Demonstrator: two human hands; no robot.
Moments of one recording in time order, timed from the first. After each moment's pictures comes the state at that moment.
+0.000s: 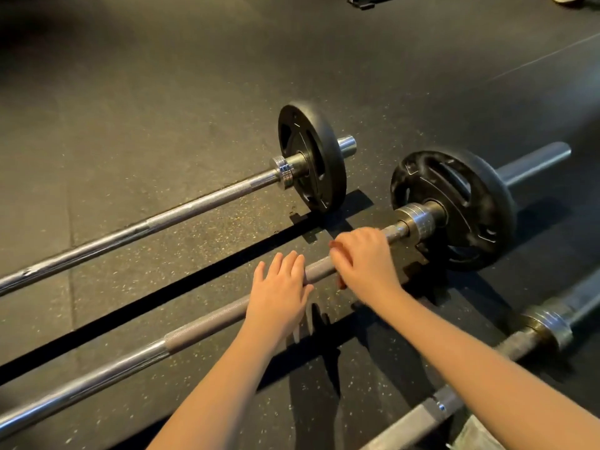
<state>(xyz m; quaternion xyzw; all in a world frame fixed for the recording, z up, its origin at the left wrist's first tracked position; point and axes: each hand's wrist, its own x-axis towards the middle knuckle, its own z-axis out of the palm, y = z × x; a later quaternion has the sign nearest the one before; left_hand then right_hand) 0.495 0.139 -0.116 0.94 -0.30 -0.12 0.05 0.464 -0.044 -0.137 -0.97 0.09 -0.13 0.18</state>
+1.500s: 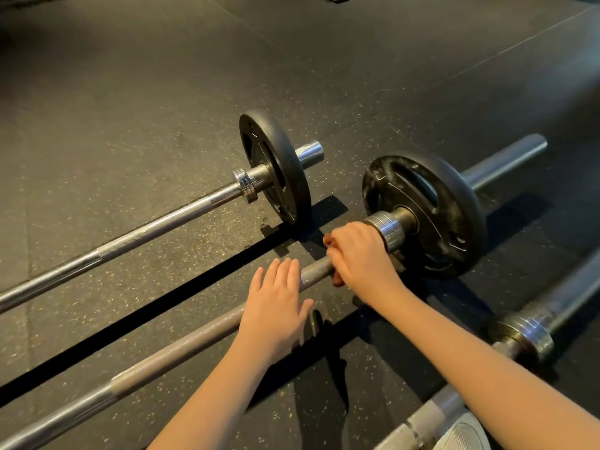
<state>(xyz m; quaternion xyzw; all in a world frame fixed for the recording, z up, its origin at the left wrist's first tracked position) 0.495 0.084 -0.115 0.93 -0.33 -0.13 0.02 0.471 -0.105 -0.128 -0.99 0.04 -0.10 0.13</state>
